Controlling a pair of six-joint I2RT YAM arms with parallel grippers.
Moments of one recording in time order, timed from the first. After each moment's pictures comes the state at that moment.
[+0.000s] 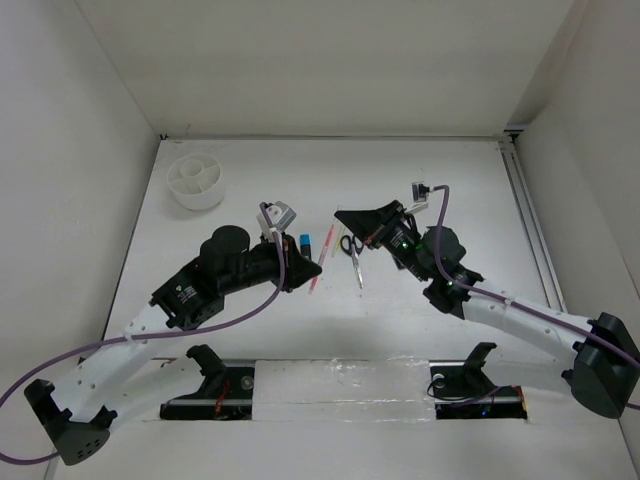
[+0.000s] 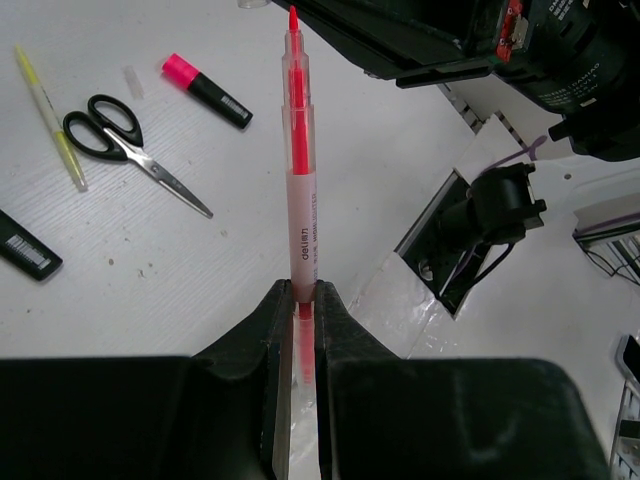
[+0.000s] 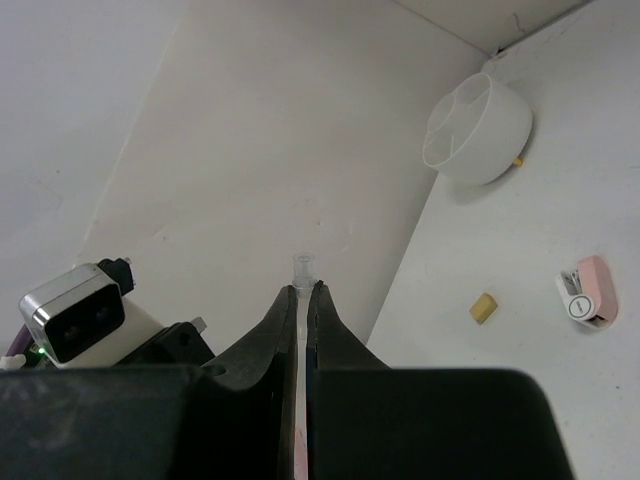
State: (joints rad) left arm -0.80 0.79 0.86 -0.39 0.26 -0.45; right arm 0.82 1.11 0.68 0.62 0.07 1.09
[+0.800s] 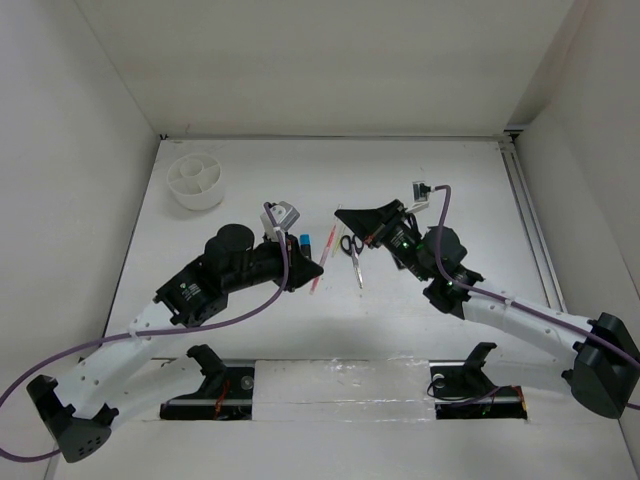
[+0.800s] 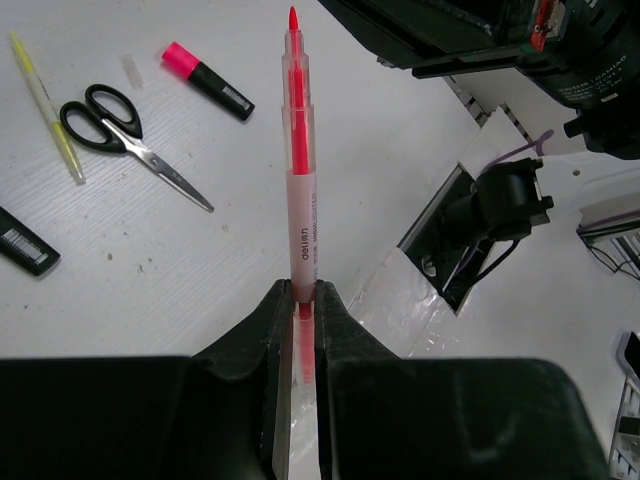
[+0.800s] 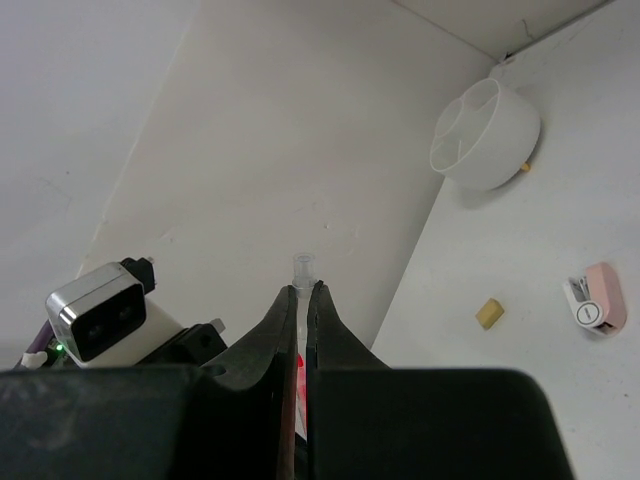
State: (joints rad) left arm -0.80 0.81 0.86 -0.39 0.27 -0.45; right arm 0.82 1.11 0.68 0.64 0.07 1.09
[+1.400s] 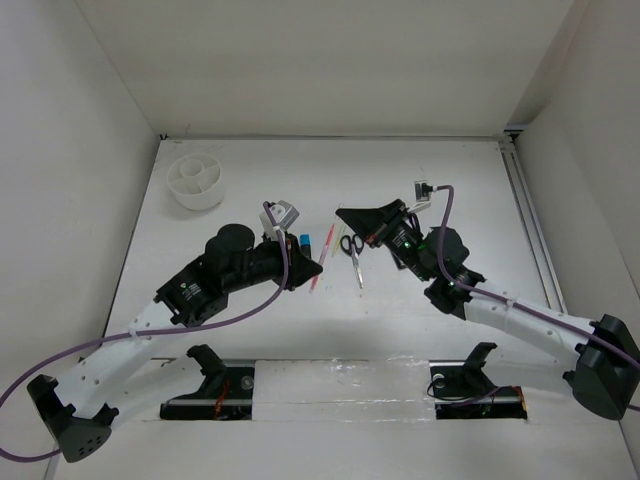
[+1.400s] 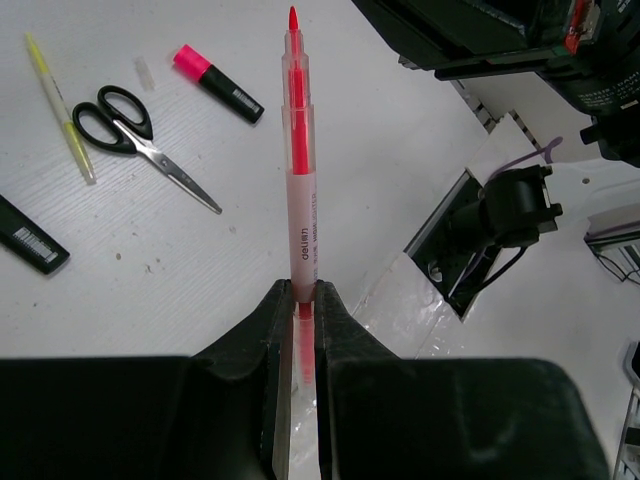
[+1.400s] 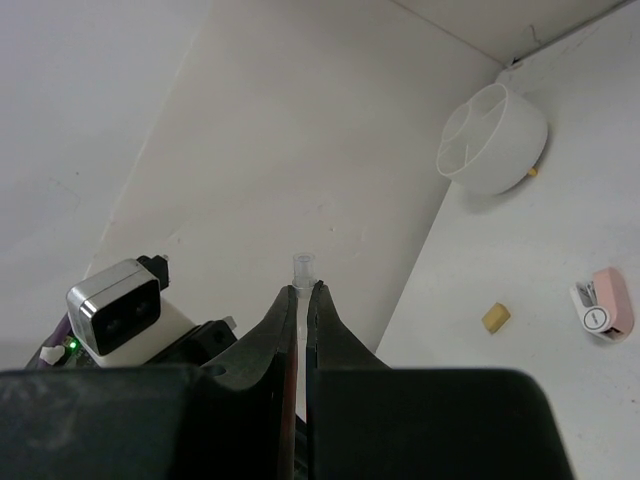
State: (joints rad) left arm -0.80 0.82 0.86 -0.39 0.24 -0.45; right arm 0.82 1.10 0.68 0.64 0.07 1.09
